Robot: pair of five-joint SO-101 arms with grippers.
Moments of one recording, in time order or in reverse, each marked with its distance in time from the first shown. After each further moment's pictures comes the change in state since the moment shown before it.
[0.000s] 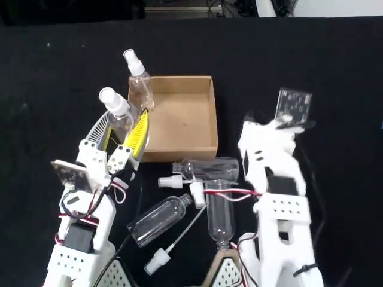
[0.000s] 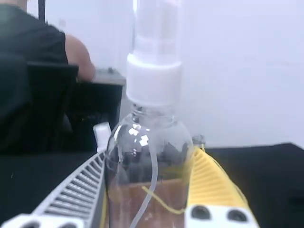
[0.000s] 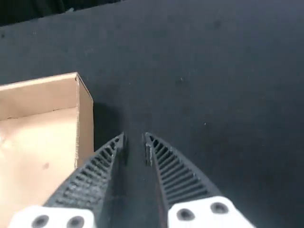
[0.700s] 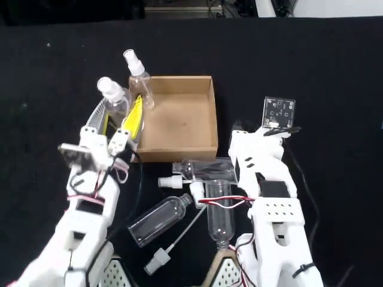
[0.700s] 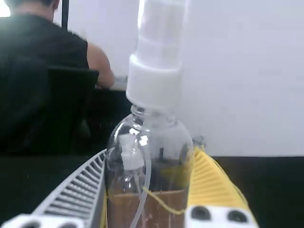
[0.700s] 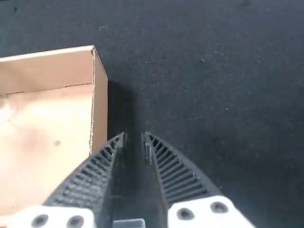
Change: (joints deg) left arm -4.3 54.0 -5.5 -49.6 0.0; right arm -4.0 0.0 4.4 -2.4 0.0
